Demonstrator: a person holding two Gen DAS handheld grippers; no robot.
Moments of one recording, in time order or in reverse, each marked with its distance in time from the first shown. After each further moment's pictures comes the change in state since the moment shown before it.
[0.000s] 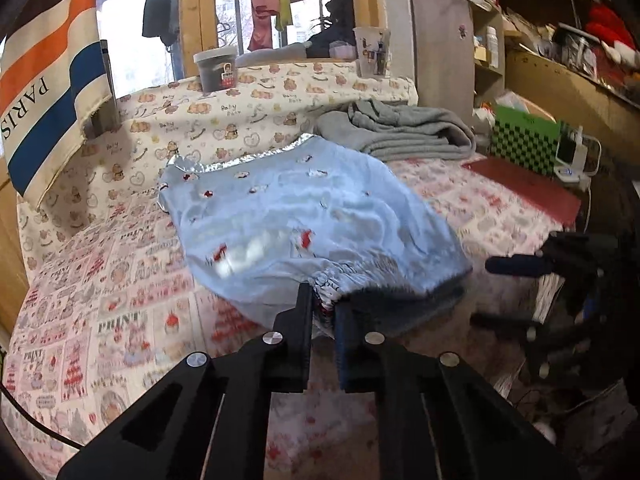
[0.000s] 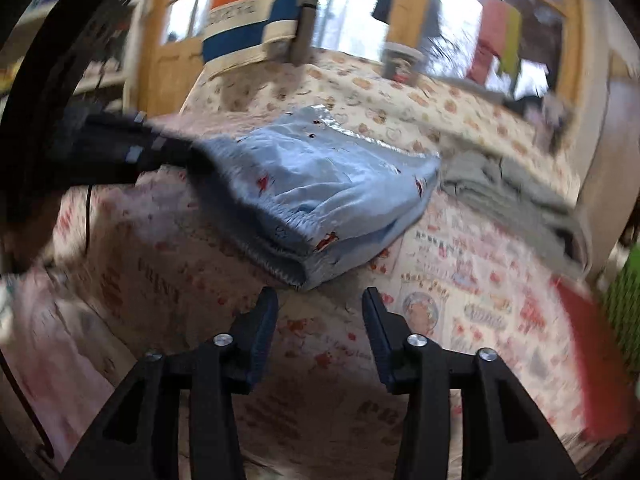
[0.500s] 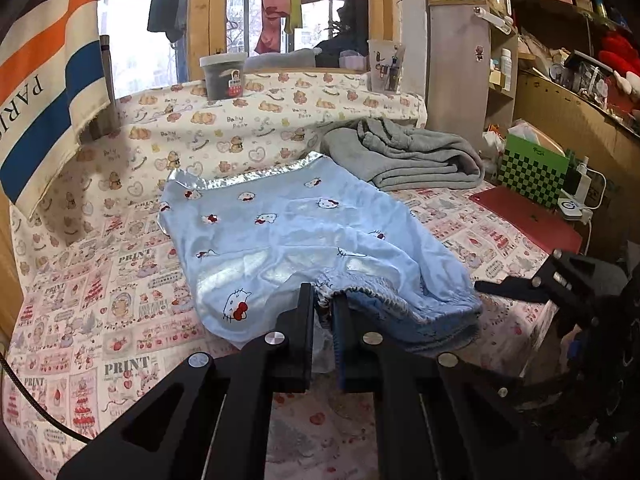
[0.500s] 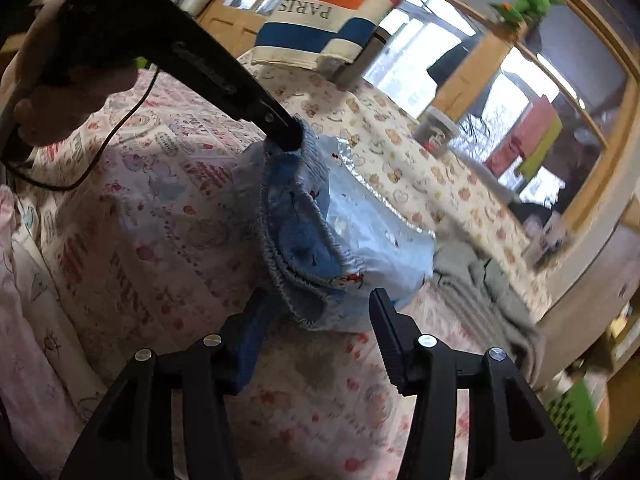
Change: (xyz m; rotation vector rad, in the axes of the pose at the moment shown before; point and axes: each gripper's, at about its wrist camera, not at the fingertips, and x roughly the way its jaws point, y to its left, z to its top) left arm 0.009 0.020 0.036 -0.049 0.000 -0.032; right arm 0.014 0.033 0.031 -0.383 -0.060 -0.134
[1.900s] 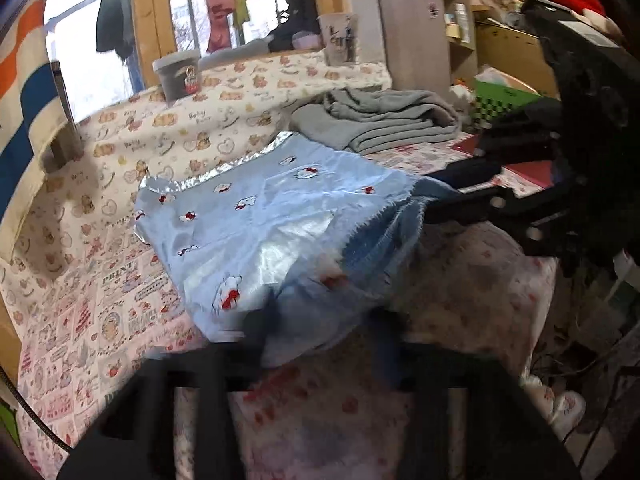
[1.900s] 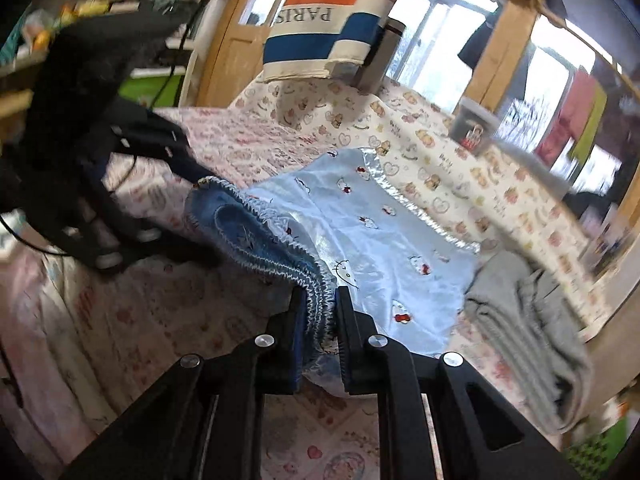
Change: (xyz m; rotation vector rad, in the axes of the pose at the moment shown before) left arm 0.023 0.004 -0.017 0.184 0.050 -0.055; right arm 0.047 -0.069 0.030 0.129 -0.019 0.291
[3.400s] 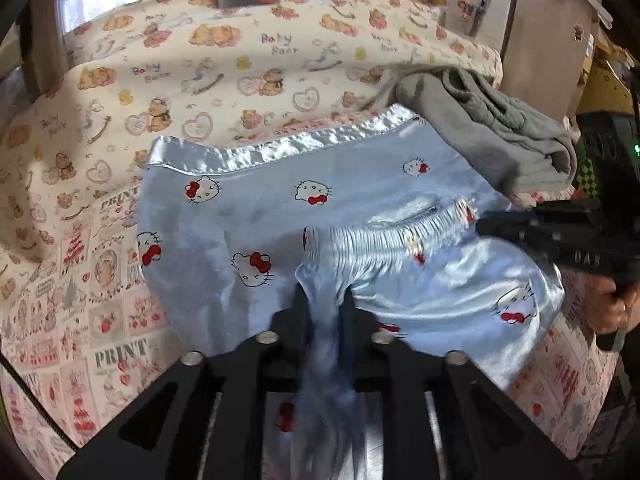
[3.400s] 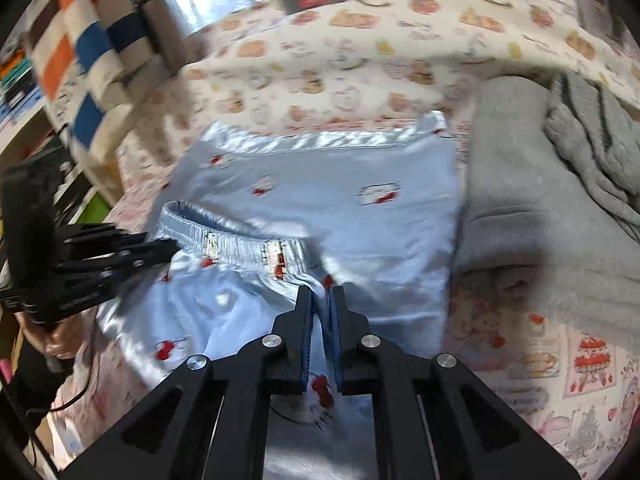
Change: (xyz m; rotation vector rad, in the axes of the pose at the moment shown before) left arm 0.135 0.137 0.083 -0.218 0.264 0.000; right arm 0.158 -0.183 -0.010 0.743 0.205 0.128
